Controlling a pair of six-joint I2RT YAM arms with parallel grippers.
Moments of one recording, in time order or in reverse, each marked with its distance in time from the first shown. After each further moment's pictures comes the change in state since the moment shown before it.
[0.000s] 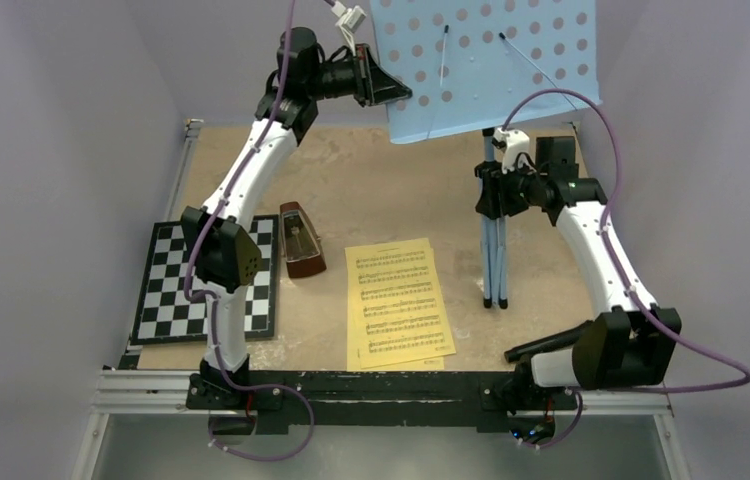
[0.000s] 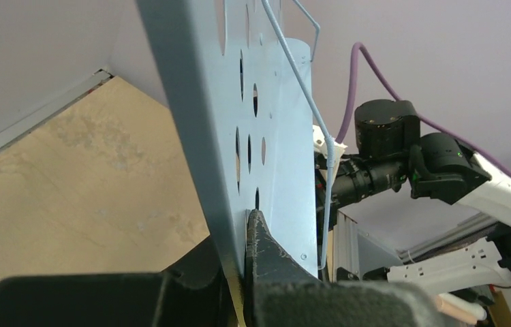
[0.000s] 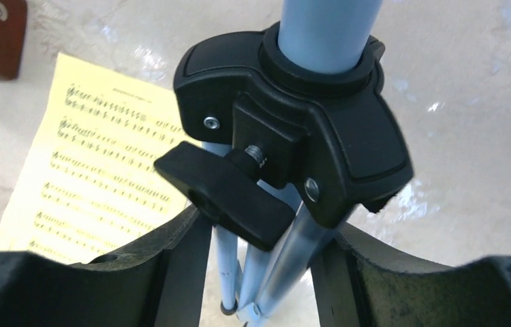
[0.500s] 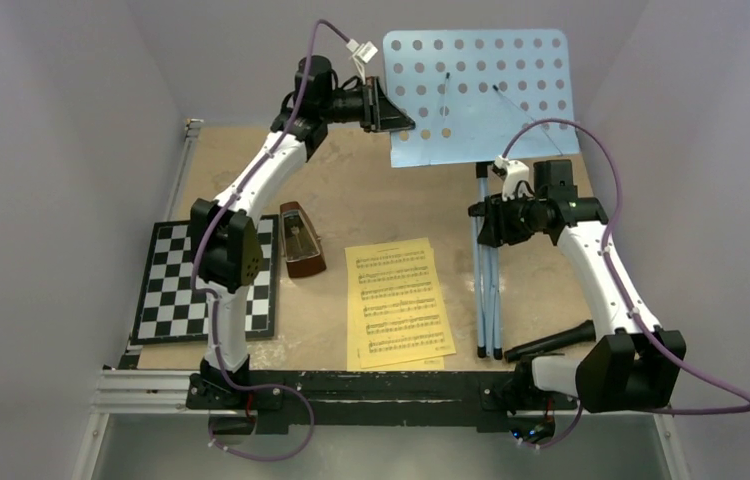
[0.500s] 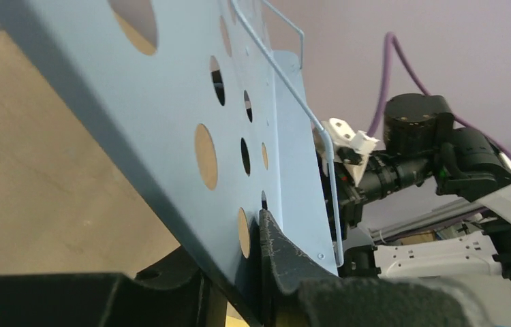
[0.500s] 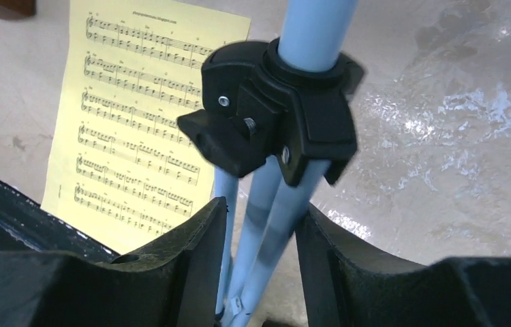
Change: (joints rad) left arm -0.015 0.006 -0.176 0.069 0.066 -0.054; right arm 0.003 -0.149 -0.134 -0.183 -0.016 0.086
